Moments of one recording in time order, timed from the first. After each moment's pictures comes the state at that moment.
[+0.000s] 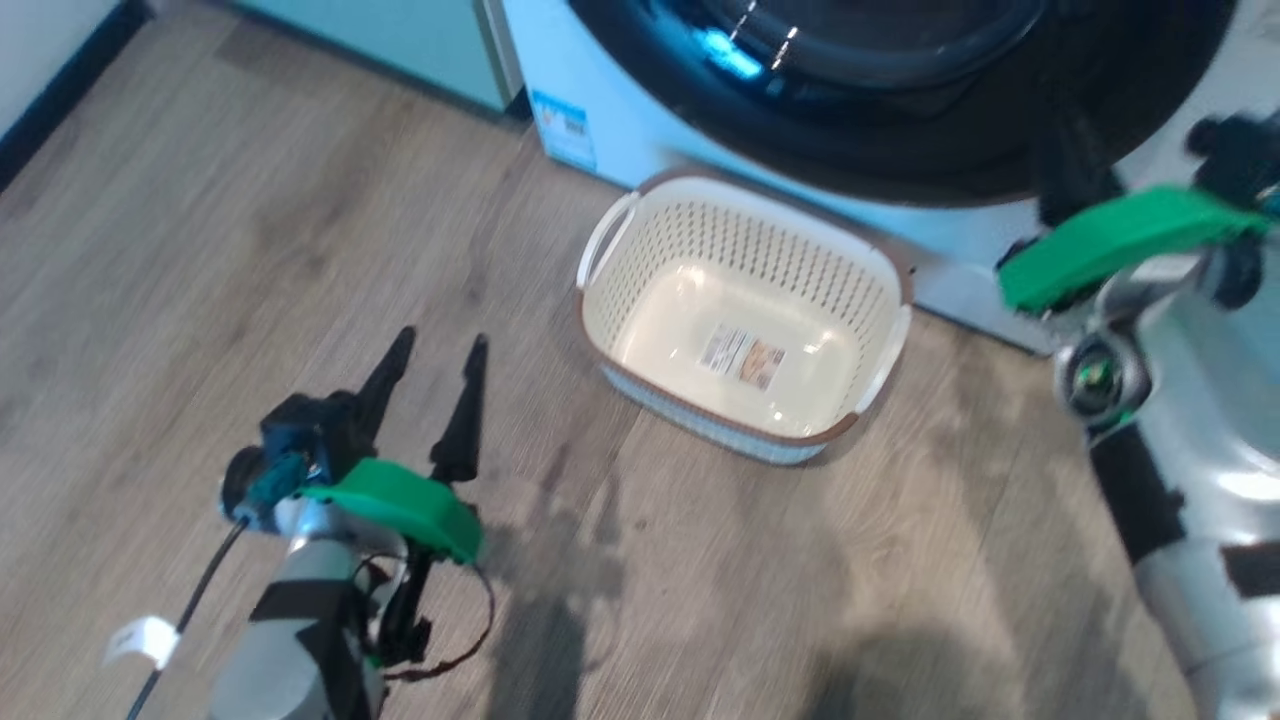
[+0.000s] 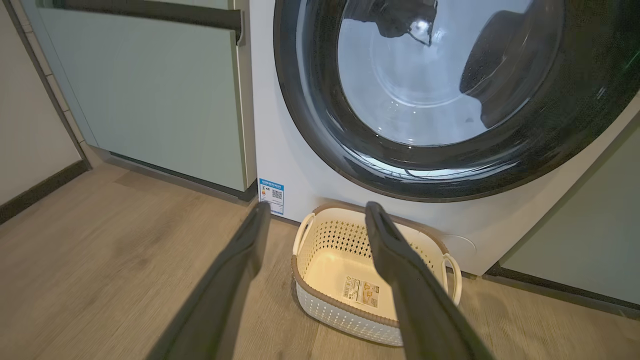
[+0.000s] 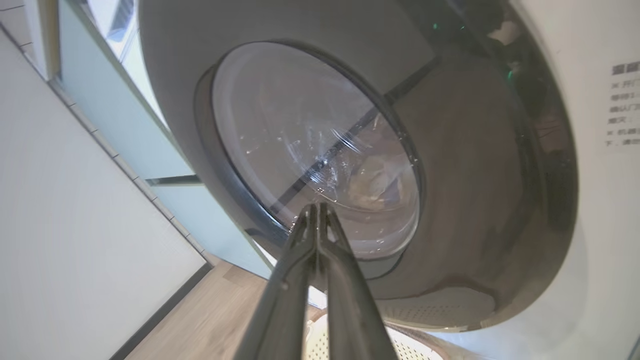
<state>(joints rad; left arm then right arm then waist) -0.28 0.09 -0.09 0.32 -0.26 -0.13 -0.26 -0.83 -0.06 0.36 0.73 0.66 0.13 -0.26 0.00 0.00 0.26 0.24</state>
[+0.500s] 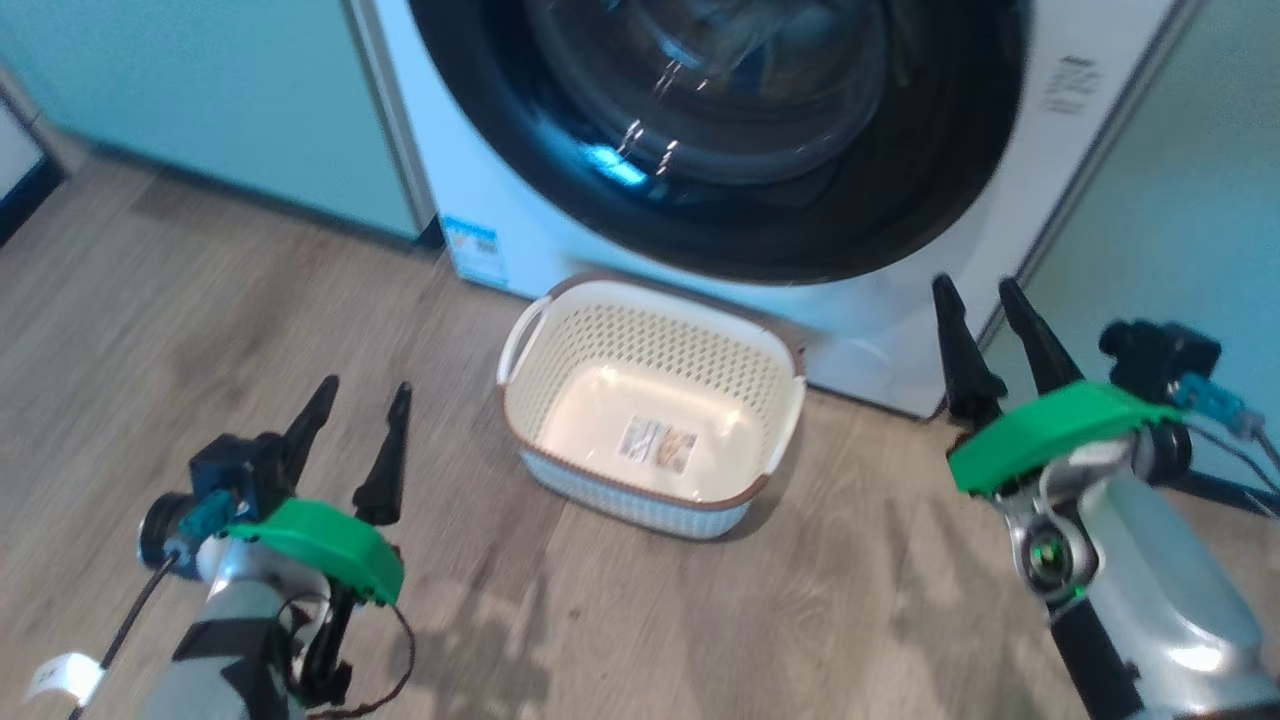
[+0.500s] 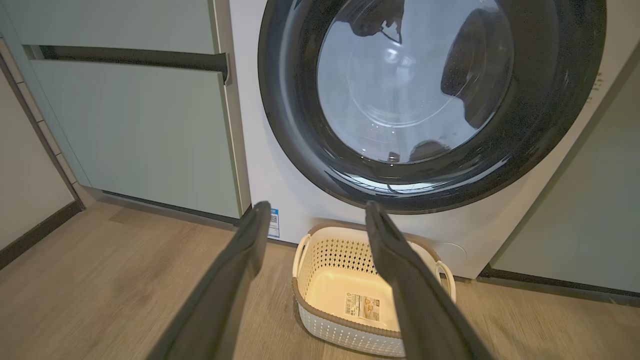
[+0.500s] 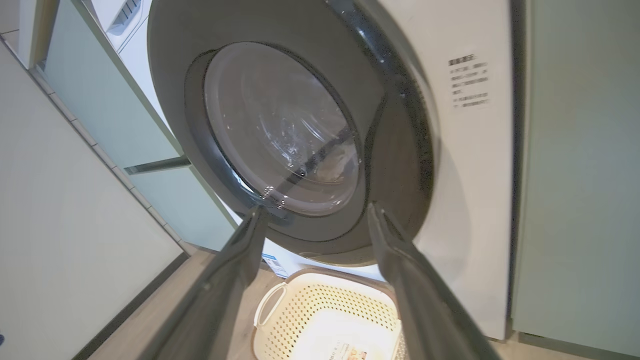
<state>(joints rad) -0.22 0.19 -0.06 0.34 -0.28 -0.13 -0.26 -0.55 -0.06 0.39 0.61 0.63 0.13 -0.26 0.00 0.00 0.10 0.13</state>
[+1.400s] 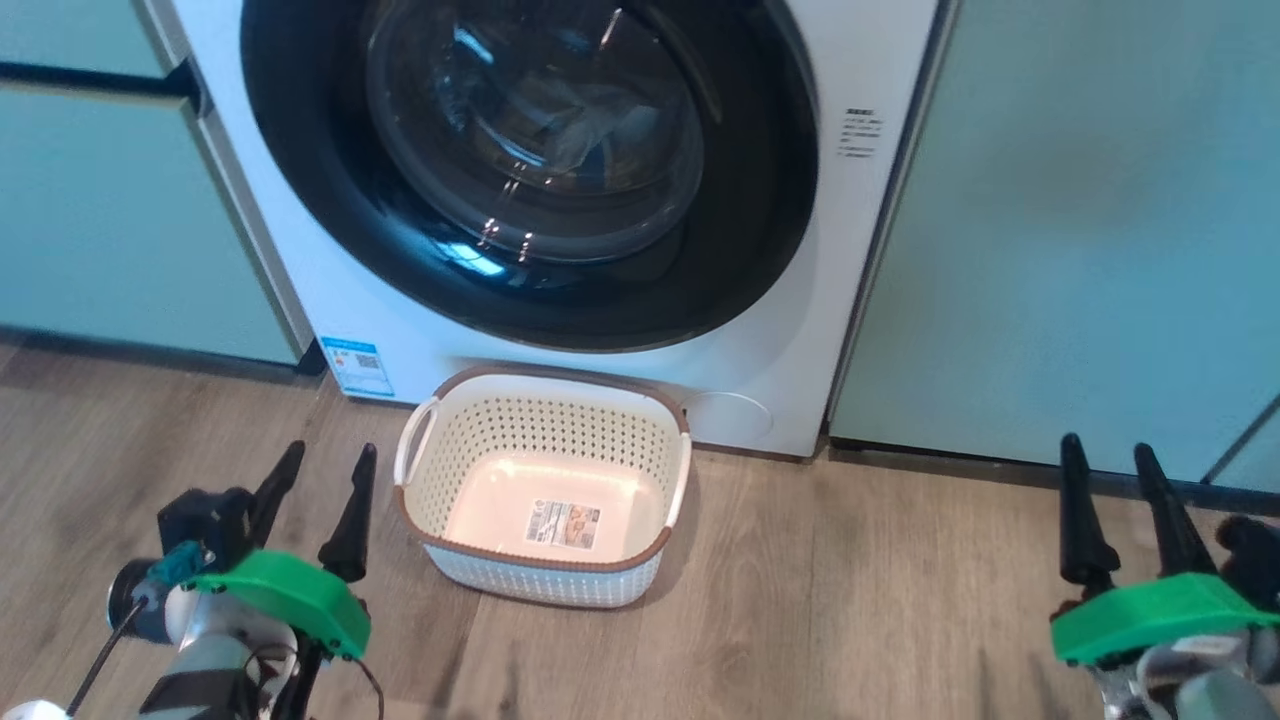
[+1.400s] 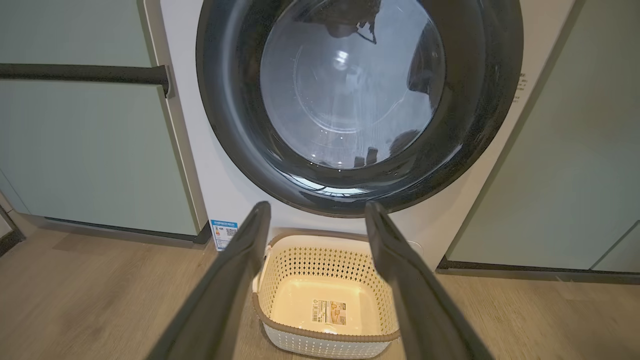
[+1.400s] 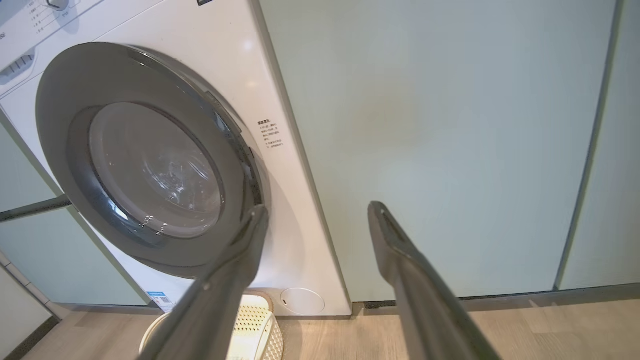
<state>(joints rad) -0.13 0.25 -0.06 0.37 -0.34 -0.13 -0.26 -0.12 -0.06 0.06 0.31 0.36 0.13 -0.26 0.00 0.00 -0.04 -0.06</state>
